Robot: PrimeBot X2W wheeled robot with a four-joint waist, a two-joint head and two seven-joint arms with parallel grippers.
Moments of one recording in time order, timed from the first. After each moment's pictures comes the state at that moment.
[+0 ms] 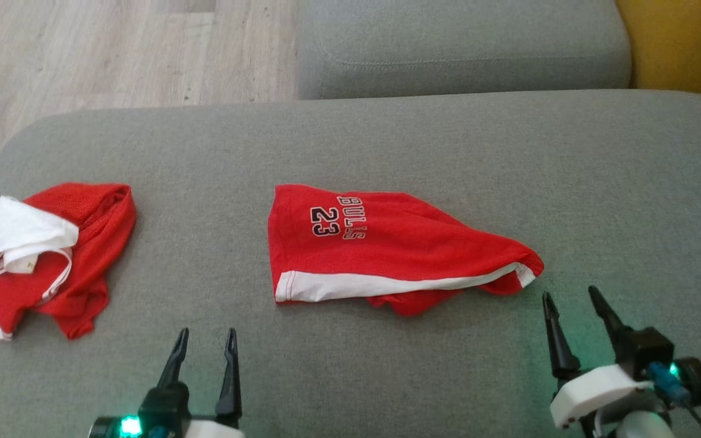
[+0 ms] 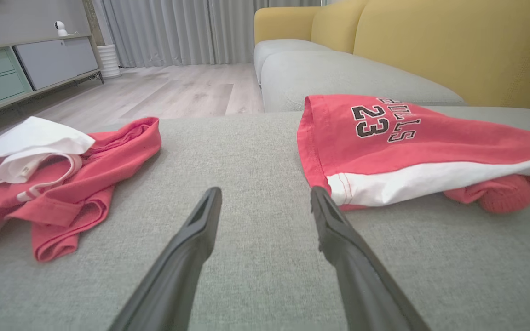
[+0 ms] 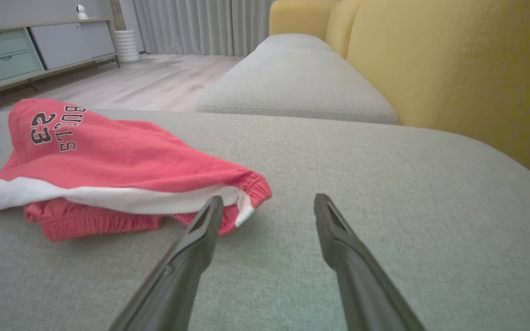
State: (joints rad) left arm 0.02 0.05 -0.19 0.39 -0.10 0.04 -0.26; right arm -0.04 -0.06 0.00 0.45 -0.03 0.13 -0.25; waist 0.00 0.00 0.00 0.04
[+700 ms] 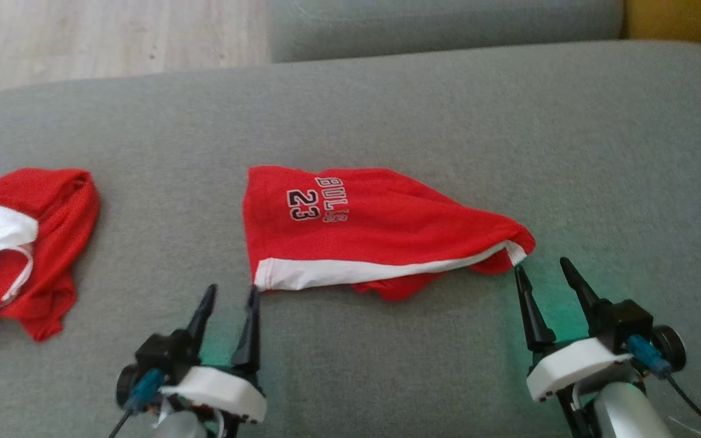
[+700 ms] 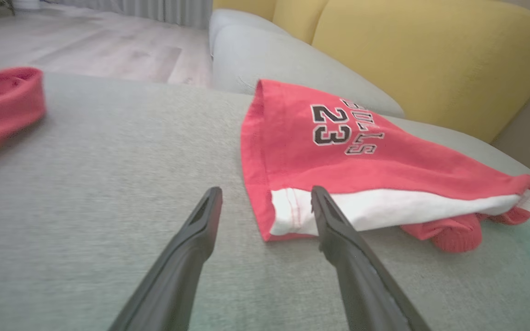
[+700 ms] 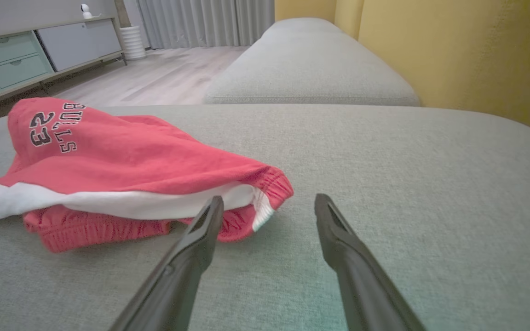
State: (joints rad) left arm -0.14 0.05 -0.26 0.52 -0.32 -0.11 -0.26; right arm -0.10 -0.05 0.08 0.46 0.02 0.13 -0.25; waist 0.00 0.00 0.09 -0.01
